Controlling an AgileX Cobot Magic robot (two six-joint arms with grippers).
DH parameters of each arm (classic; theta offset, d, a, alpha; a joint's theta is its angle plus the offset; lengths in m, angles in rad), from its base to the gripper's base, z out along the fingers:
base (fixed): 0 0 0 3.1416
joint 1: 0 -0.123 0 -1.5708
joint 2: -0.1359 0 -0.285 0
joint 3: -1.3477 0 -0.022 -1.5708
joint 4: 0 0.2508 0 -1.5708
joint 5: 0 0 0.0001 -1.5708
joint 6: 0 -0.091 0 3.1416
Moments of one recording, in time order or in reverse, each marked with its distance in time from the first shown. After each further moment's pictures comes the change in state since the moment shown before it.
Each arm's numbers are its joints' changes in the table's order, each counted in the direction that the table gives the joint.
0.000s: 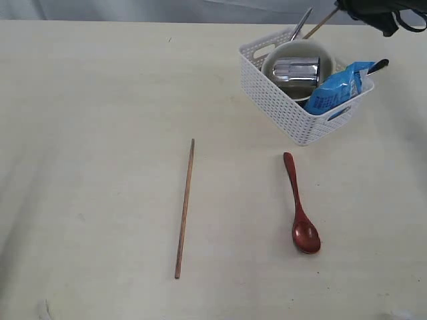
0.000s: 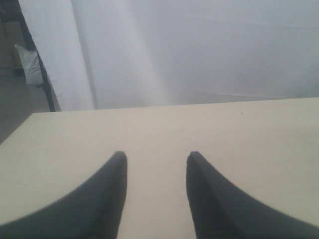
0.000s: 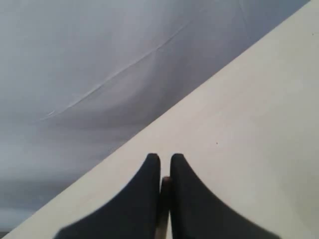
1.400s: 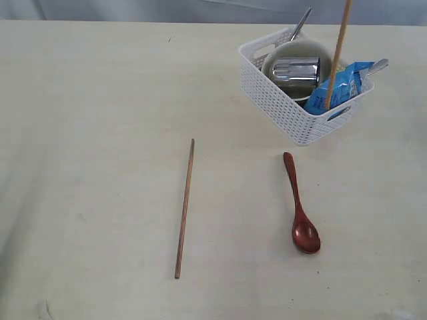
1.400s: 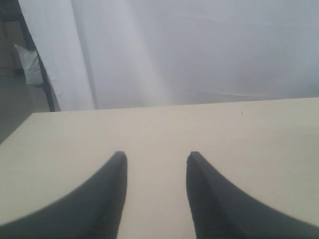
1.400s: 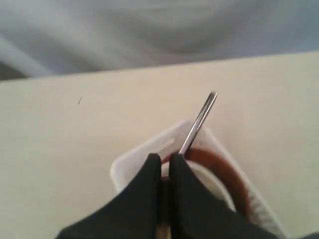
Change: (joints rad) left arm 0.000 0.000 0.000 0.000 0.000 0.000; right arm -0.057 0.399 0.110 -0.015 0.713 0.413
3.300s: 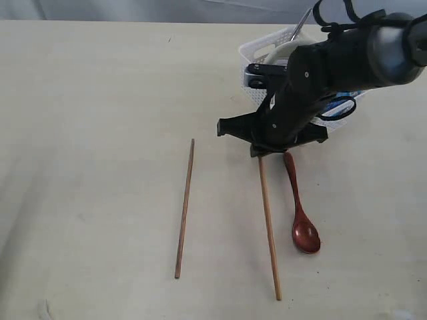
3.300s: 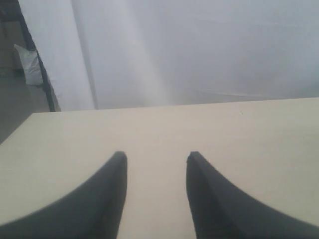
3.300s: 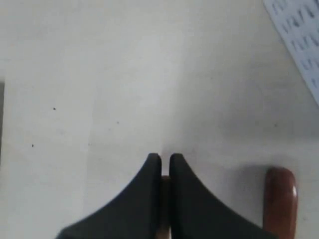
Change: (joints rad) left arm 0.000 0.000 0.000 0.000 0.000 0.000; right arm -0.425 -0.174 -0.618 -0.179 -0.342 -0.348
